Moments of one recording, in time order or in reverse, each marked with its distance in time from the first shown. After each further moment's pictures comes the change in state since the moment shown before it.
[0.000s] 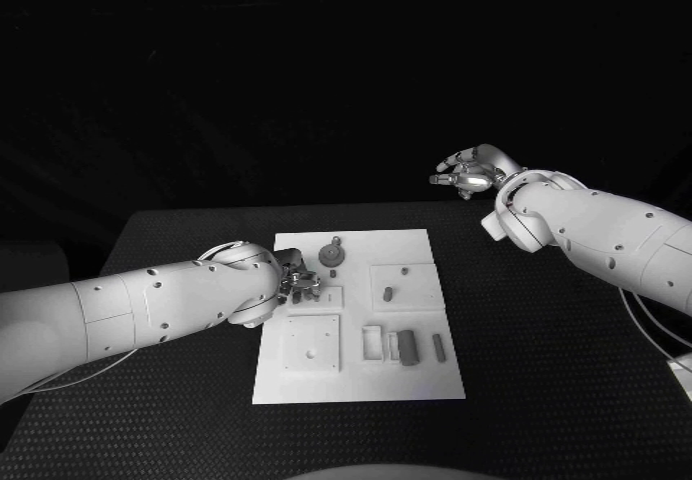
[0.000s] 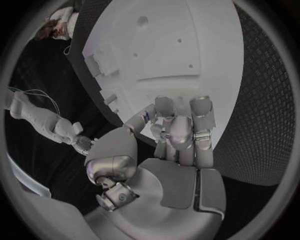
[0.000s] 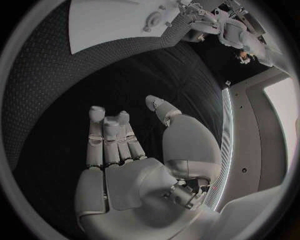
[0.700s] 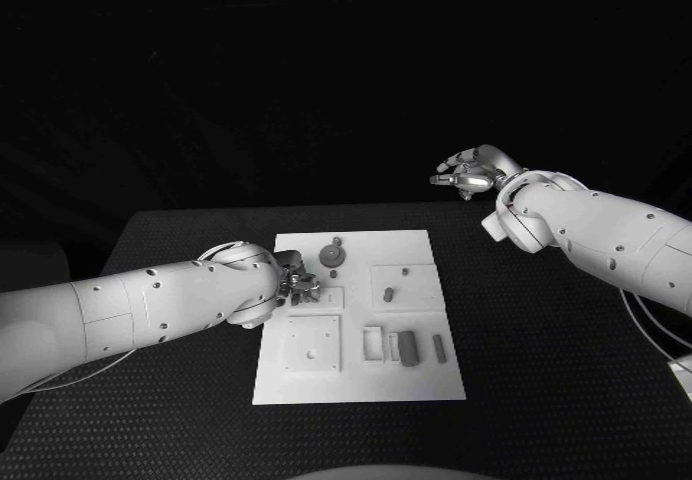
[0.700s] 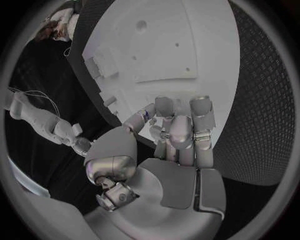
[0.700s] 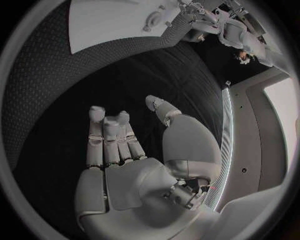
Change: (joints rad) left arm 0.001 -0.006 0.000 0.005 -0.005 0.017 -0.010; left_hand 0.023 -0.023 -0.001 -0.002 0.023 0.000 0.000 0.000 -0.002 0.000 0.000 -0.004 0.005 0.003 -0.003 -0.015 0.013 0.000 0.000 0.000 0.000 -0.001; right arm 0.000 0.000 0.000 0.000 0.000 -0.002 0.000; right_hand 0.000 0.000 0.000 0.000 0.000 -0.001 0.001 0.000 0.002 0.000 0.000 0.000 0.001 0.000 0.000 -0.004 0.000 0.000 0.001 -0.001 0.000 0.000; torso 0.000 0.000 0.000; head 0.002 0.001
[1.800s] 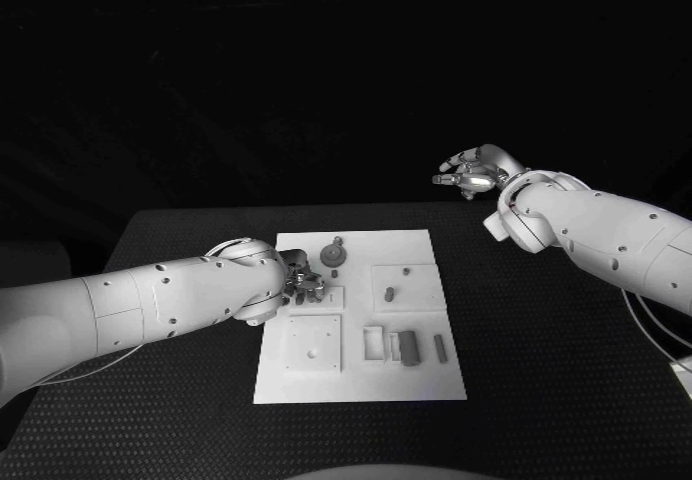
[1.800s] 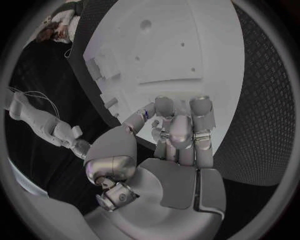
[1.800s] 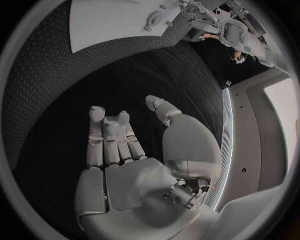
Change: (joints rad) left arm 0.005 0.026 0.002 -0.020 0.006 0.039 -0.009; left_hand 0.003 -0.004 -0.012 -0.001 0.037 0.000 0.000 0.001 -0.001 -0.001 -0.001 -0.004 0.007 0.000 0.000 -0.012 0.023 0.000 0.002 -0.002 0.004 0.000; right arm 0.000 0.000 0.000 -0.002 0.000 -0.004 0.000; right_hand 0.004 -0.004 0.003 0.003 0.000 0.003 0.001 0.000 0.002 0.004 -0.004 0.000 0.002 0.000 0.000 0.000 0.001 0.000 0.000 0.000 0.000 0.000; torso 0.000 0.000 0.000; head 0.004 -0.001
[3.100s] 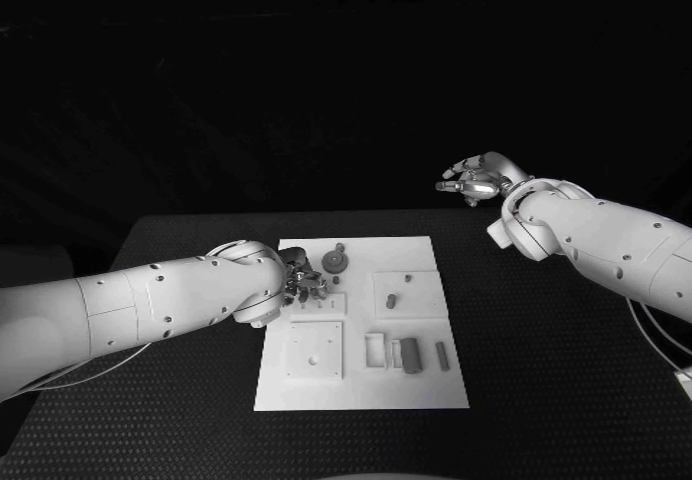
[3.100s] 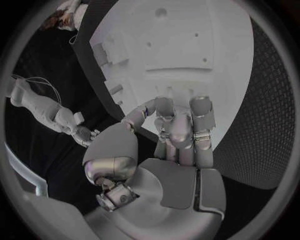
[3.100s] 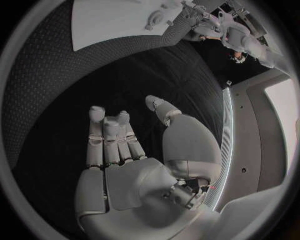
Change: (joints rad) left arm 0.024 -0.022 -0.004 0.031 0.074 -0.082 0.008; left_hand 0.095 -0.043 -0.070 0.007 0.056 -0.001 0.000 -0.008 -0.003 0.005 0.005 -0.011 0.020 0.021 -0.008 -0.048 0.068 0.000 -0.006 0.000 0.000 -0.003; right arm 0.000 -0.005 0.000 0.003 0.001 -0.007 0.000; right_hand 0.000 0.000 0.003 0.003 0.000 0.006 0.001 0.000 0.003 0.003 0.003 -0.004 0.004 0.003 -0.003 0.000 0.003 0.000 0.000 0.000 0.000 0.000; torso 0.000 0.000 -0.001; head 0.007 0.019
